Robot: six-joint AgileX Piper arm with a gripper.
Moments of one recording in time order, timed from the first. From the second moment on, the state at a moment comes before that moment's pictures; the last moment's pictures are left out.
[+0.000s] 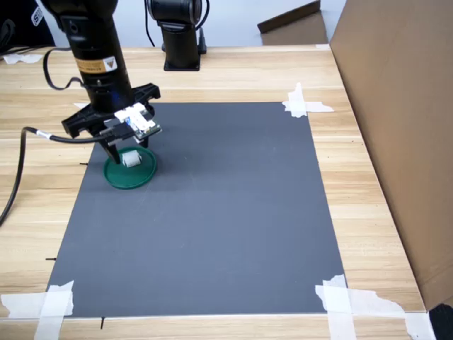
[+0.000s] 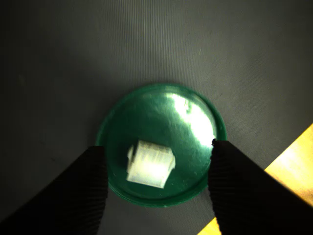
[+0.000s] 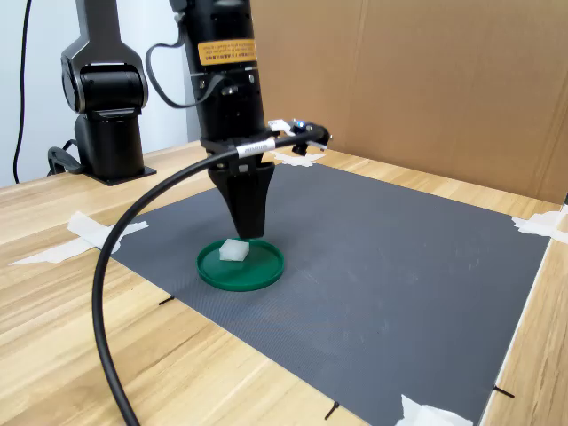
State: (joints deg) arm -10.0 90.5 -56.4 5.6 39.8 -62.1
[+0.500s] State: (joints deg) arm -10.0 71.9 -56.0 16.2 37.0 -45.8
